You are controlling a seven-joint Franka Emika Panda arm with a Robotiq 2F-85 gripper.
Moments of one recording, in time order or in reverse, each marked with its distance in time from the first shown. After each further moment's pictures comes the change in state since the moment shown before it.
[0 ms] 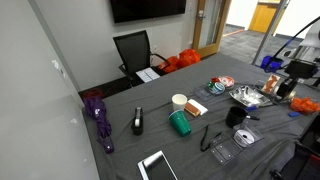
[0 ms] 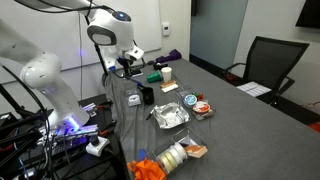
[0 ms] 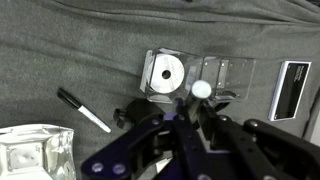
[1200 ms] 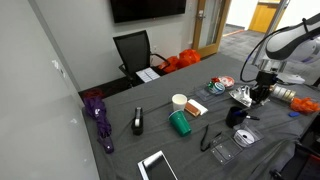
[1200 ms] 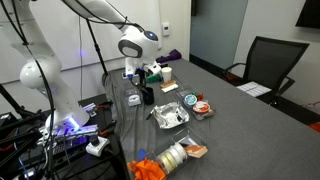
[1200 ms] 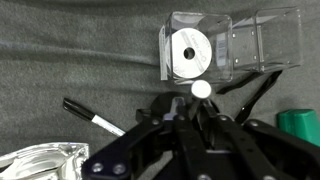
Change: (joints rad) arm -0.009 0.462 0.052 0.252 0.093 0.054 0.148
